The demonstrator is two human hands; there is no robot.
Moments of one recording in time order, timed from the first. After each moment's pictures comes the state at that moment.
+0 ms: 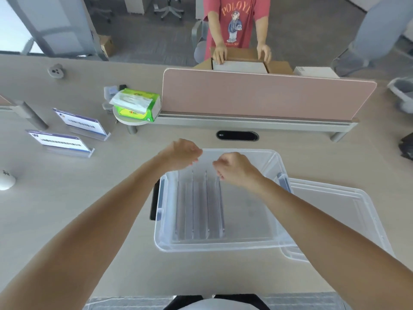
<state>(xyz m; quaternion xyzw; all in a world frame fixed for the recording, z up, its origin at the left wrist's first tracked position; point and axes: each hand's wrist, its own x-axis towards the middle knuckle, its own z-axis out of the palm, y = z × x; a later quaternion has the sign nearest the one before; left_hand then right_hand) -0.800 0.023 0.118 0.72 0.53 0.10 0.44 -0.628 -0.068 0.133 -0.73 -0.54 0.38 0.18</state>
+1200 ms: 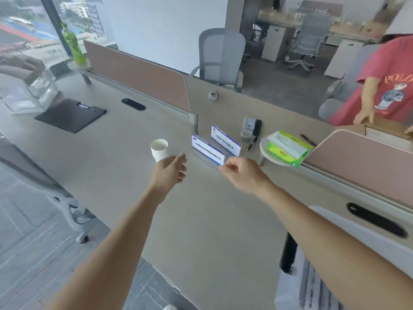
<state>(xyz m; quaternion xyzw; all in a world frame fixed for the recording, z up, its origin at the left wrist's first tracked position) -1.188 -0.045 0.137 0.32 0.66 0.53 0.43 -0.975 0.022 0.169 -0.50 -0.79 0.32 0.17</state>
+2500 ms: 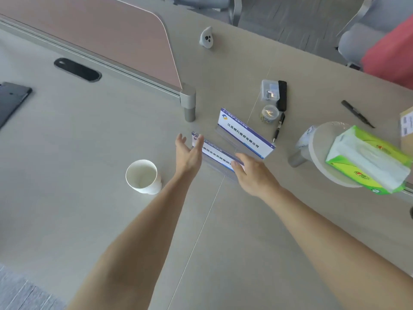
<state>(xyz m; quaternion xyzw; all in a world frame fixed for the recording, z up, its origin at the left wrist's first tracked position) -1.269 0.255 -0.026 0.25 0.72 0.44 0.48 -1.084 0.249 0.001 -0.62 -0.71 0.33 0.01</state>
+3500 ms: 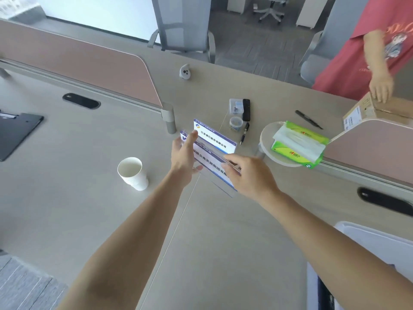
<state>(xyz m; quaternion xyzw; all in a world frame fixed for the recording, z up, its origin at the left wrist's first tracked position) -1.196 0.181 0.091 0.17 0.62 0.50 0.58 -1.016 0.147 0.107 -0.55 -0.79 0.18 0.22</state>
